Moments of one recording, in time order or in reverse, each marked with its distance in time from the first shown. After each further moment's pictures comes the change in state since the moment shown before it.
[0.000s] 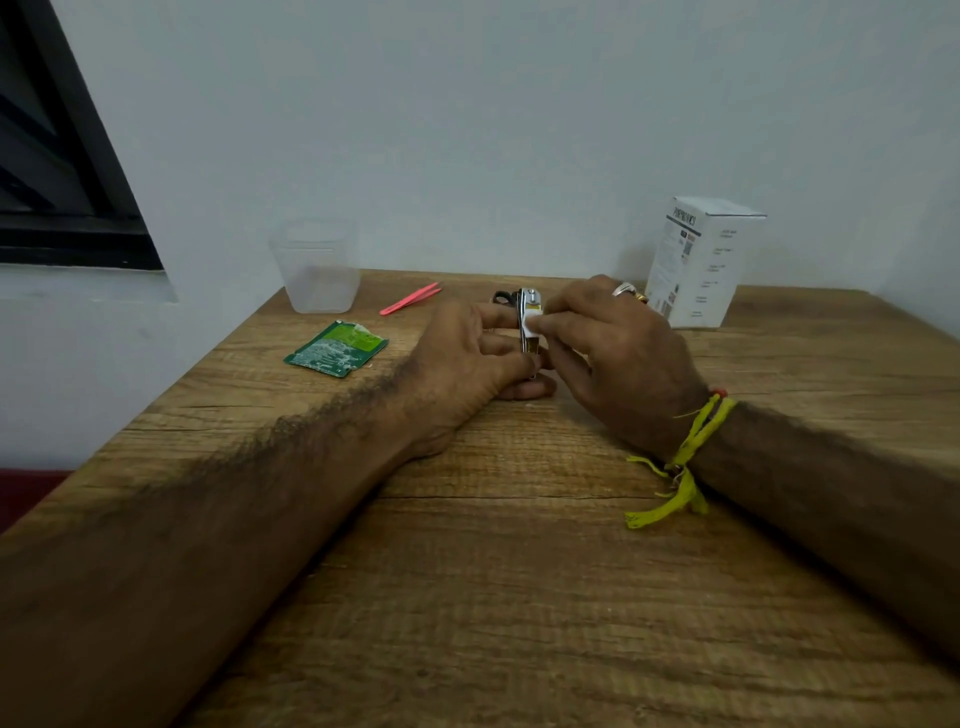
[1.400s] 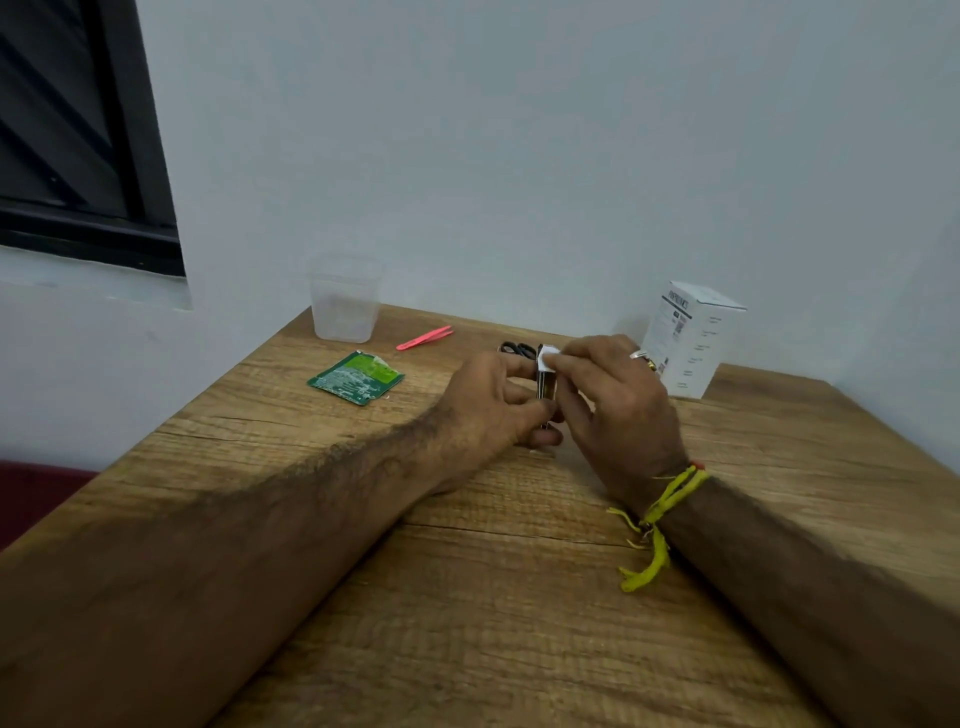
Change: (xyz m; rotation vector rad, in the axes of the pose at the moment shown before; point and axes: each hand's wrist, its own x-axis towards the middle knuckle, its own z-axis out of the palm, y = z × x) left_hand 0.009 -0.009 -0.002 0.000 -0.037 0.056; right_hand 0.006 -0.009 0.002 -0.018 0.125 0.067
